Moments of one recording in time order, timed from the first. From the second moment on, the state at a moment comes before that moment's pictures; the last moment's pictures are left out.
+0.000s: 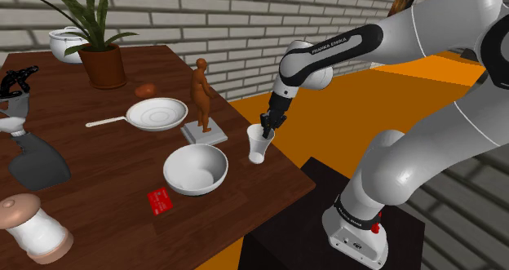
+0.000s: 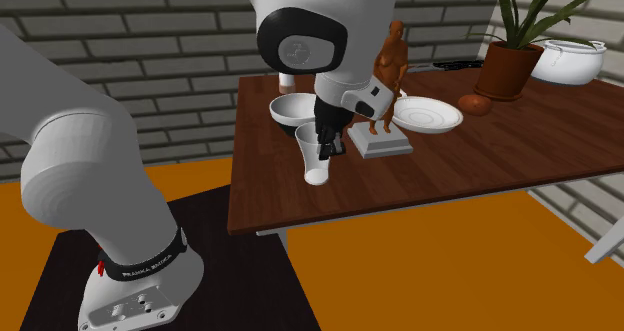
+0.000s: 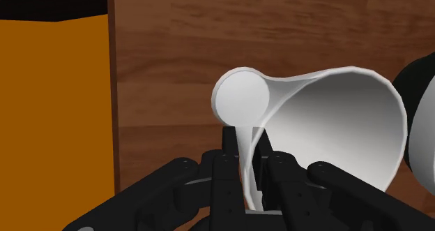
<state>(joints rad) 0.10 -0.43 -0.23 -2.69 0.27 2.22 -0.09</state>
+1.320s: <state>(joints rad) 0.08 -0.55 -0.21 -2.53 0.22 1.96 0.00</state>
